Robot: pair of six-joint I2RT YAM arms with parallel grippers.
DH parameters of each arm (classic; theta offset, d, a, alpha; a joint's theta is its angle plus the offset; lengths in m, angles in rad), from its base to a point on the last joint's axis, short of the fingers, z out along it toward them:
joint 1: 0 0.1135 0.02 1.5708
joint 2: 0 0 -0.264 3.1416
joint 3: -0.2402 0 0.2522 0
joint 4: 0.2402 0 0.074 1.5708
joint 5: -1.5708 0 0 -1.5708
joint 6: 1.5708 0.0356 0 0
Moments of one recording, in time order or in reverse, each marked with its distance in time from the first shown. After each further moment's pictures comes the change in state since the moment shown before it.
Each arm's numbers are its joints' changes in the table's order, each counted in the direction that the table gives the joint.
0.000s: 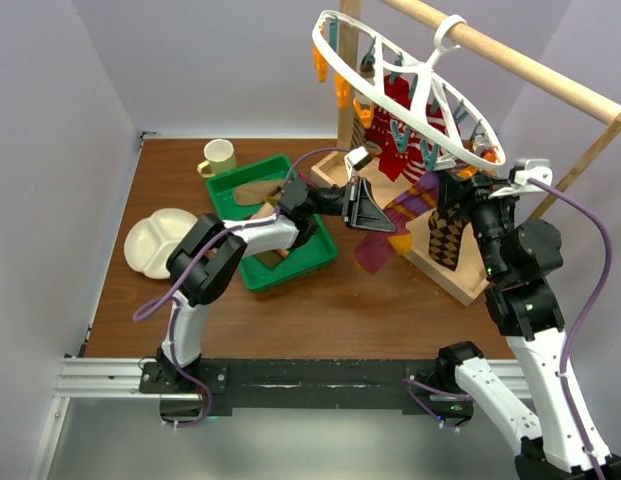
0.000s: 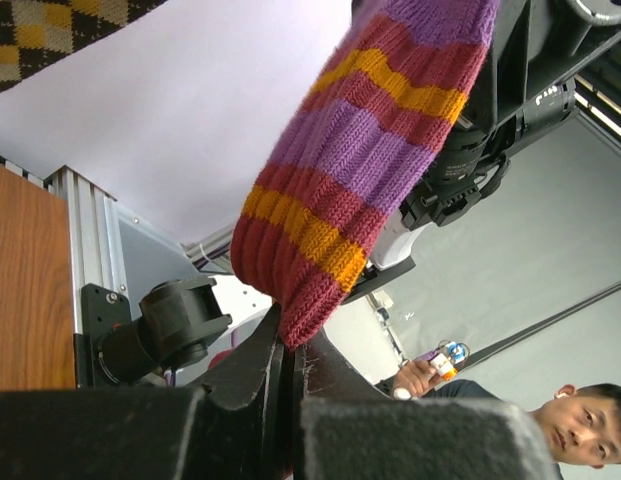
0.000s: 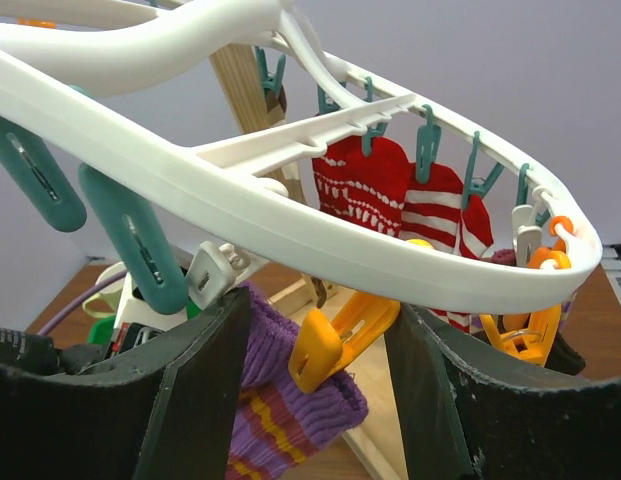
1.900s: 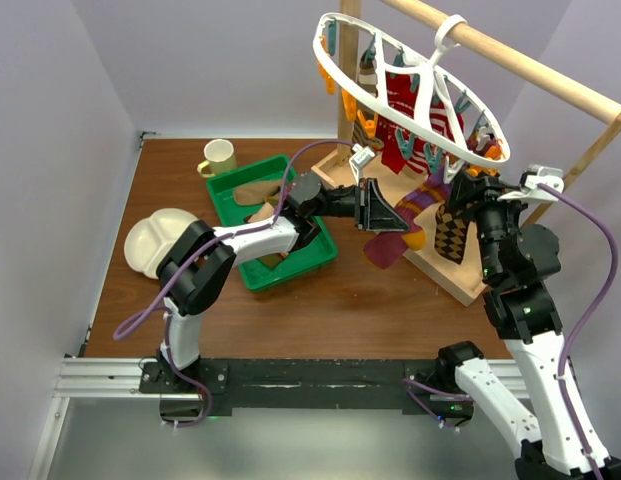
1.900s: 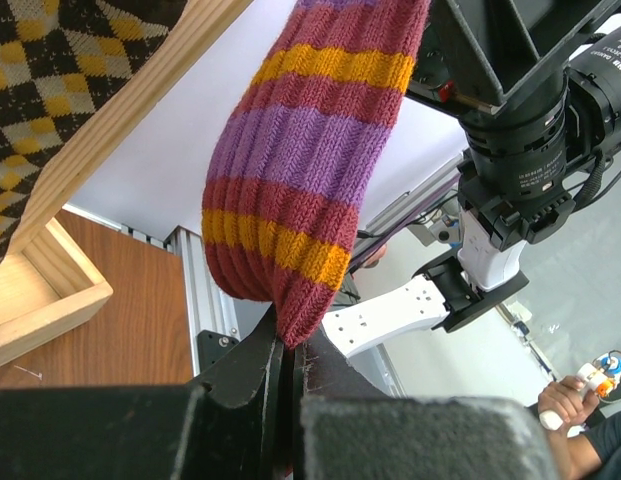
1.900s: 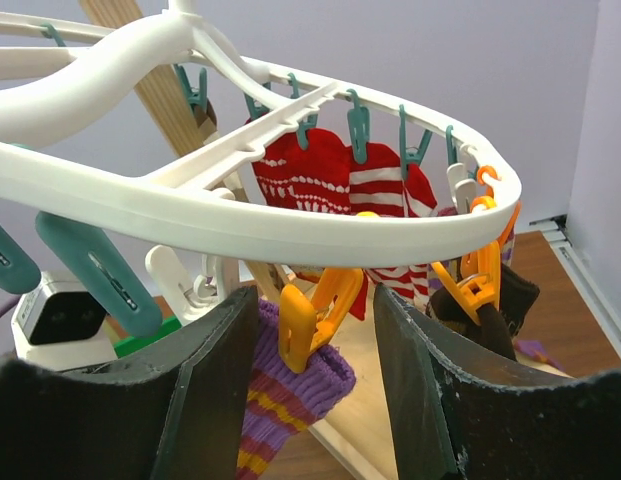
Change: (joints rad) left arm -0.050 0.094 0.000 0.295 0.127 0.494; right arm 0.001 0.033 0.048 -0.024 -0.171 0.030
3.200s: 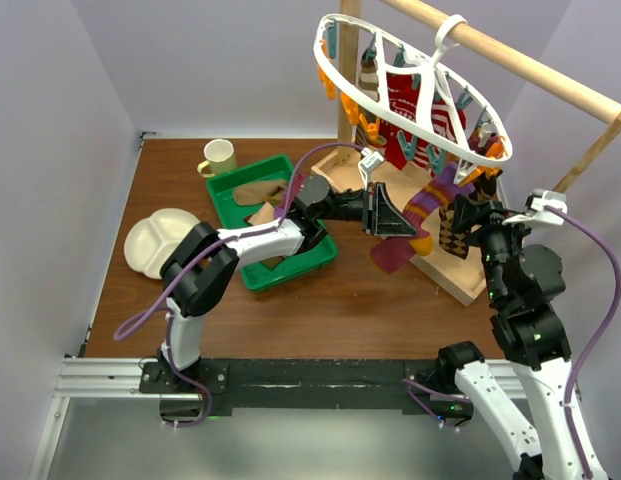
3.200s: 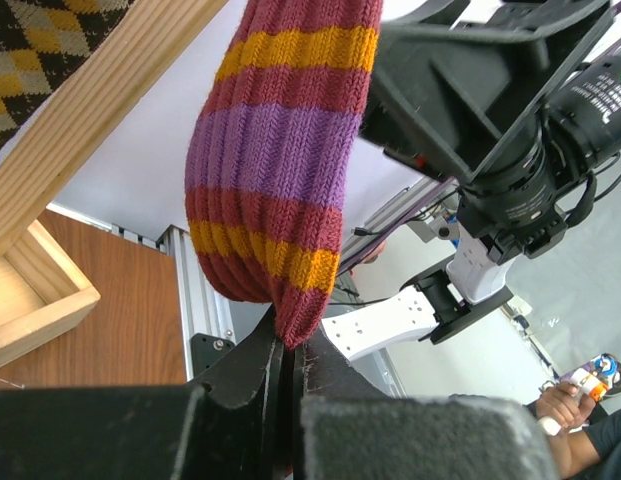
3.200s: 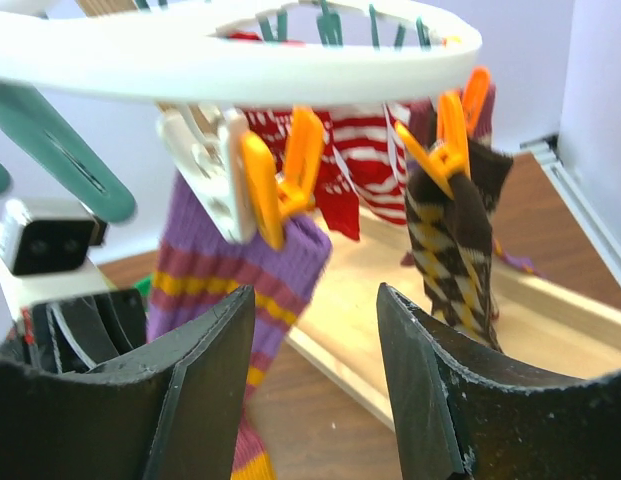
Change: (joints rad) left arm -0.039 -0.011 -0.027 0.035 0.019 0.027; right arm 0.000 0.134 0.035 0.223 -0.022 0.087
